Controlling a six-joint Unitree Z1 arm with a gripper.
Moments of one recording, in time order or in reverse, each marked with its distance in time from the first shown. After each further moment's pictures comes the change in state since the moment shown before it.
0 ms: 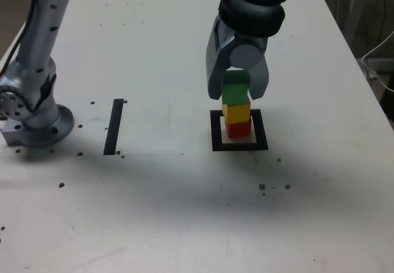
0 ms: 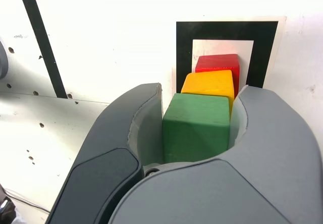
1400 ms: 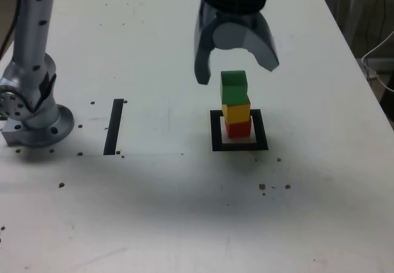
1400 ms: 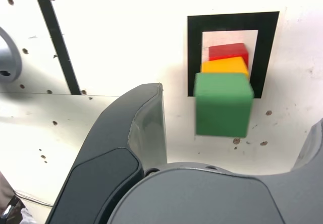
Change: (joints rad) arm 0.002 -0.134 0.062 0.002 -0.004 0.028
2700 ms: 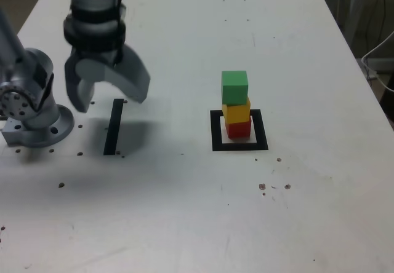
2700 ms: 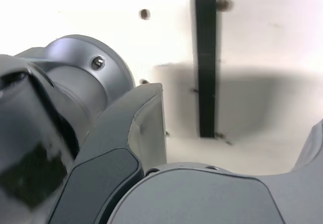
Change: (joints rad) arm 0.112 -0.509 1.020 -0.467 -0.043 0.154
